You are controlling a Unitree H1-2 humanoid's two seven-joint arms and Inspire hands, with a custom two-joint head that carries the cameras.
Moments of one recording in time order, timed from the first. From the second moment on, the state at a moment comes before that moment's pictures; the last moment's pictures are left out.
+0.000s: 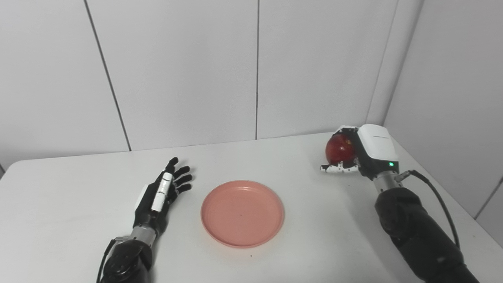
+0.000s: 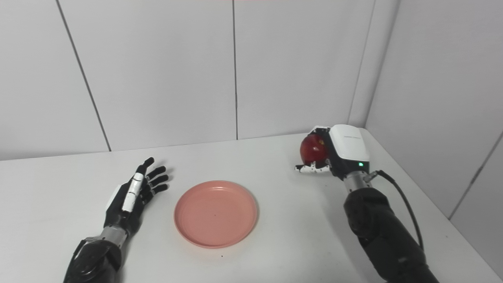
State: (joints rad) left arm -0.49 -0.02 -0.01 0.65 -0.12 -0.12 -0.19; right arm -0.38 -0.57 0.14 0.21 -0.70 0.05 -0.25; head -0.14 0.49
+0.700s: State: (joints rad) left arm -0.54 -0.12 0.00 0.74 -0.11 -0.17 -0.12; right arm -0.38 -0.59 0.11 0.21 -0.65 -0.10 -0.21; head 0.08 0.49
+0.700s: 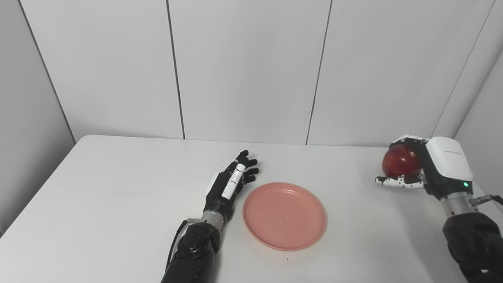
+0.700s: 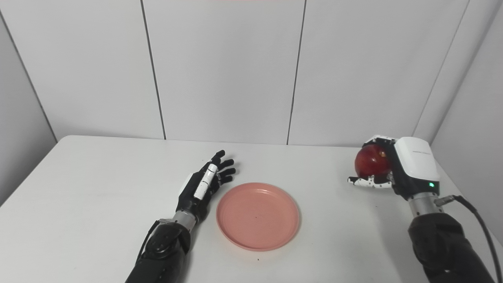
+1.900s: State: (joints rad) left arm -0.56 -0.12 0.01 0.78 -0.11 -0.18 -0.15; right arm -0.47 -0.47 0.13 -0.01 -0.73 -0.10 -0.01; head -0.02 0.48
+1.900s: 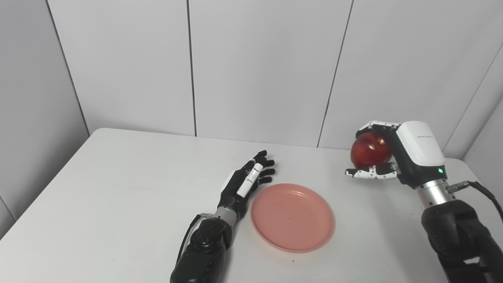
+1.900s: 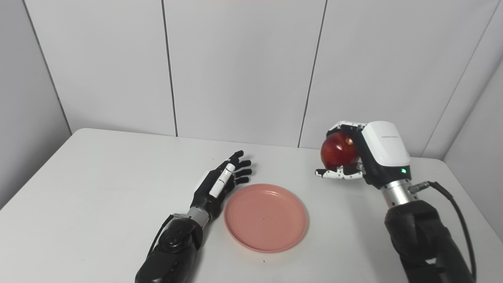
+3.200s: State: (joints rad) left arm -0.54 -0.11 0.02 0.74 -0.13 -0.15 -0.18; right arm -0.47 -0.33 0.21 -0.06 -0.79 -0.09 0.09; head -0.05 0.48
